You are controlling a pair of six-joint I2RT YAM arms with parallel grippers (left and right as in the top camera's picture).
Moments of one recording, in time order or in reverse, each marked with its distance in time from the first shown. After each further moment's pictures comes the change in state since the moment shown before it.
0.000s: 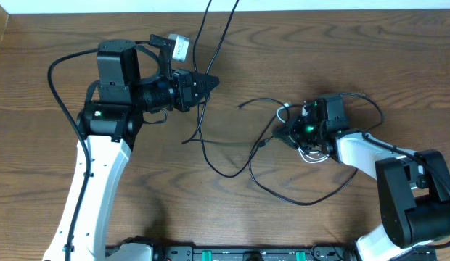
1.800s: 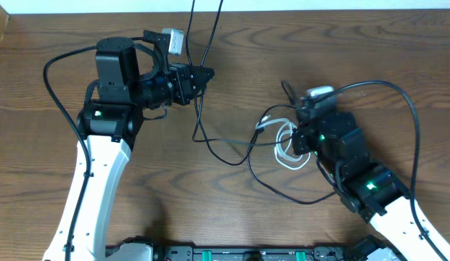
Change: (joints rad) left arm 0.000 0.000 0.000 0.055 -0.111 -0.061; right arm 0.318 -0.729 0.058 -0.369 0.795 -0.801
